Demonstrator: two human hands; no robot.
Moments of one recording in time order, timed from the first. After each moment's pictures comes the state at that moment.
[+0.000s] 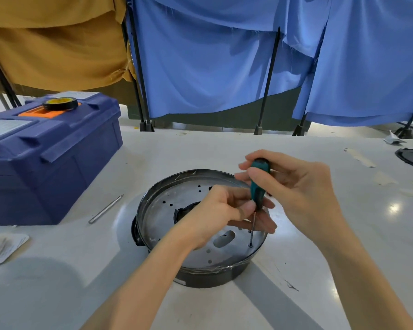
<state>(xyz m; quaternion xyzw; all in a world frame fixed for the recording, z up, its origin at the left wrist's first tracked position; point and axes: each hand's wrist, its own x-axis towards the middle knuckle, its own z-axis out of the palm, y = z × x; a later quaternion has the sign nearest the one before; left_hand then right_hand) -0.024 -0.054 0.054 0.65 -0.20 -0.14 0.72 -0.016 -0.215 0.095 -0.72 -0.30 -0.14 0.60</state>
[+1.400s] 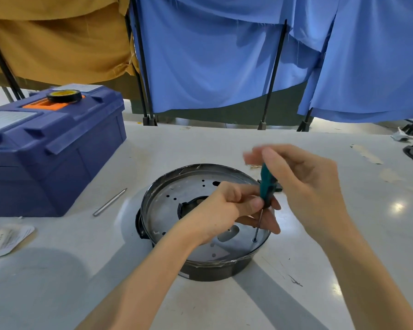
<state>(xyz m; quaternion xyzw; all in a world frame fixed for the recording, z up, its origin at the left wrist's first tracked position) -0.026 -0.056 0.053 0.67 -0.22 -0.14 0.69 -0.021 -0.208 0.093 -0.73 -0.27 -0.18 0.60</state>
